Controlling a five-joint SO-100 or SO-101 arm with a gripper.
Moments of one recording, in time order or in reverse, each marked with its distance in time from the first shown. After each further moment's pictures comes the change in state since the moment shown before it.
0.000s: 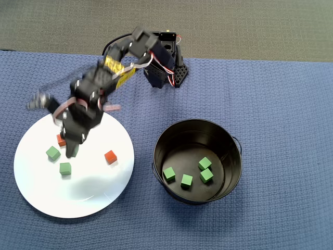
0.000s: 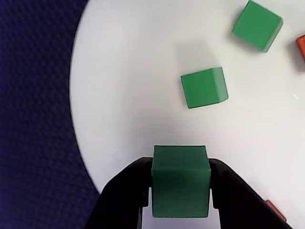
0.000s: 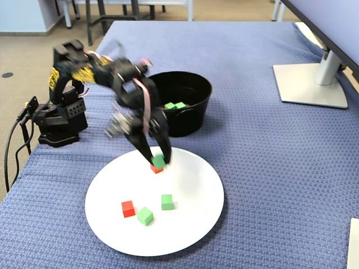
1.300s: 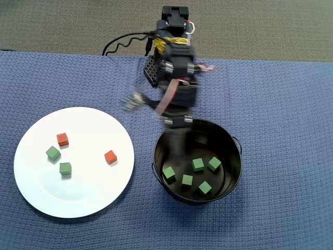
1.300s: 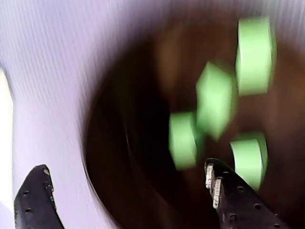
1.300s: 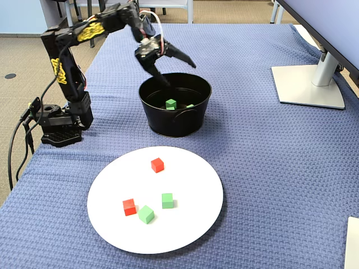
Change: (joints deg) arm -34.3 30.1 20.0 6.2 10.6
